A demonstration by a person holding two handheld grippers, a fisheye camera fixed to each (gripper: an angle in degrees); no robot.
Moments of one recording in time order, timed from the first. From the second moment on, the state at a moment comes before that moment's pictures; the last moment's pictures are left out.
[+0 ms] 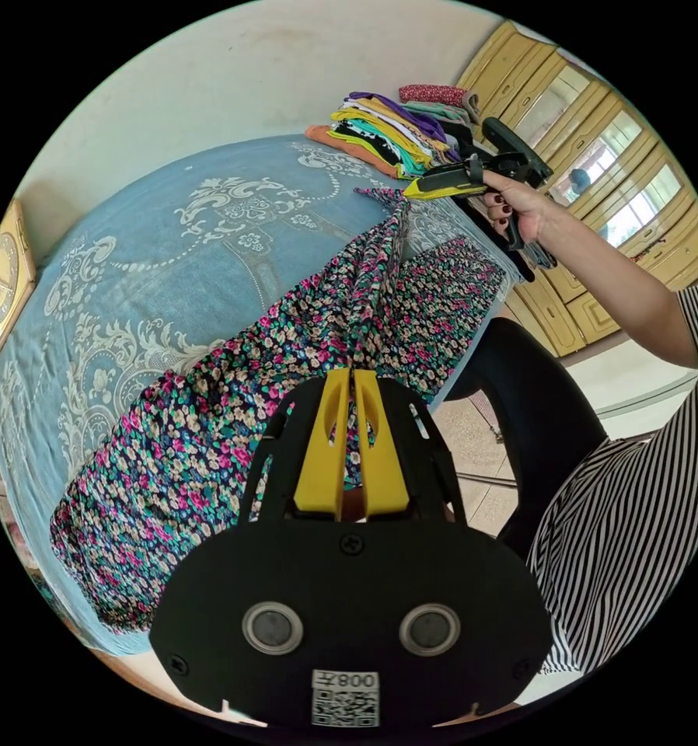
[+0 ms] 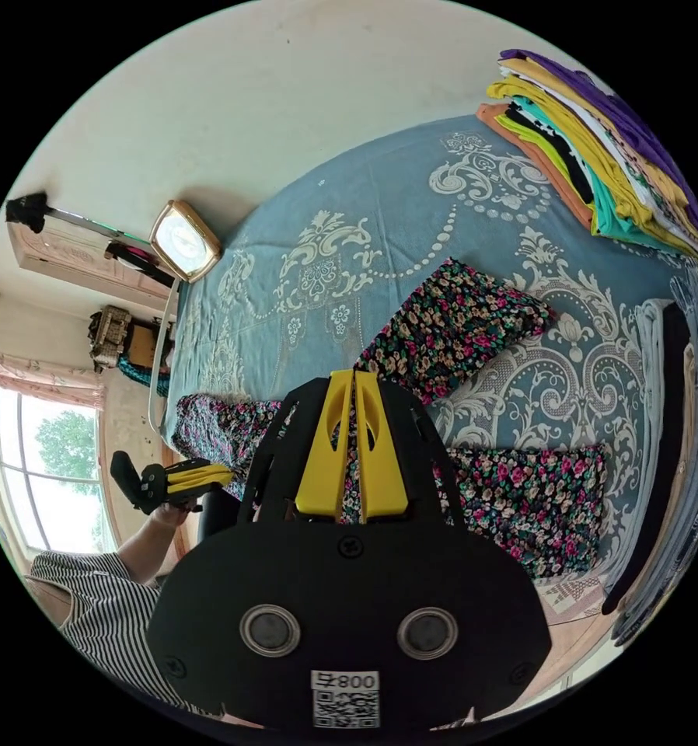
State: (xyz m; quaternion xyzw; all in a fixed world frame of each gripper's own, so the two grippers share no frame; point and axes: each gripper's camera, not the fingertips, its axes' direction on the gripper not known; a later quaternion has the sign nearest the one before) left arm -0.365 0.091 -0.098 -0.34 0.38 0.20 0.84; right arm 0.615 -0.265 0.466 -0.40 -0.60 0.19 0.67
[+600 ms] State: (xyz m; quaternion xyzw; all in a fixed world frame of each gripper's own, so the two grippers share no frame) left arm -0.315 0.100 -0.123 -0.34 0.33 0.24 0.85; right arm 0.738 -0.230 0.434 -0.40 -0.61 0.26 0.64
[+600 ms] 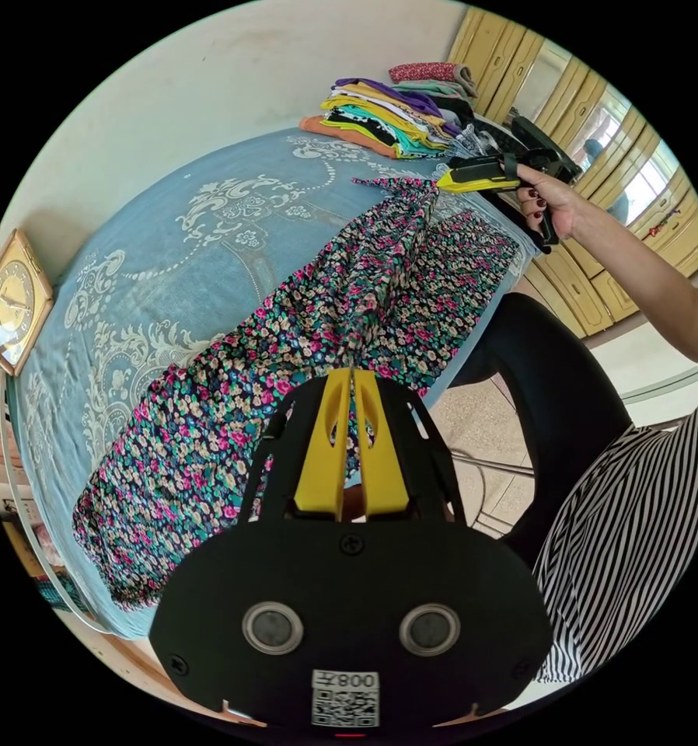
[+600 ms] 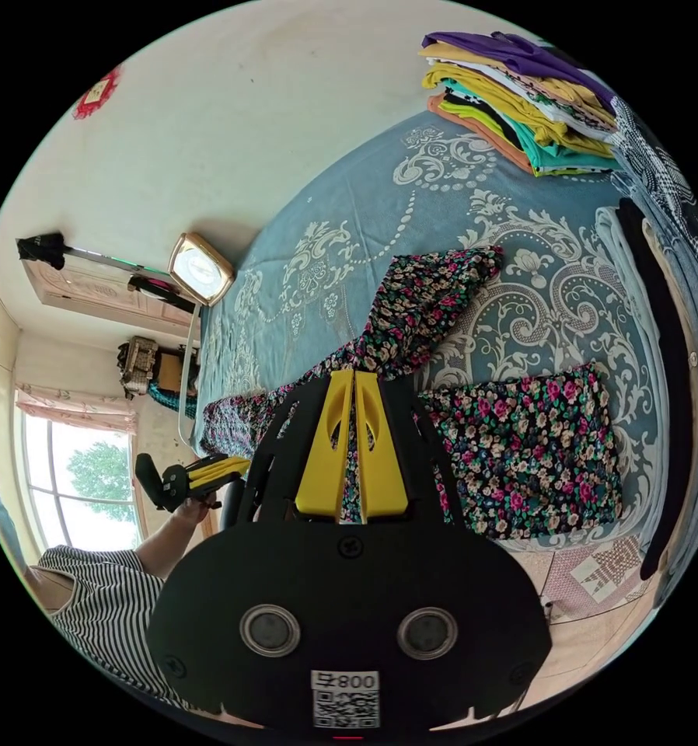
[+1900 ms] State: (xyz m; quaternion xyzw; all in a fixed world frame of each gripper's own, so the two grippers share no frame) left arm -0.302 0.088 -0.094 -0.35 0.32 0.22 0.85; right arm 0.838 -0.211 0.351 -0.38 -0.62 0.29 0.62
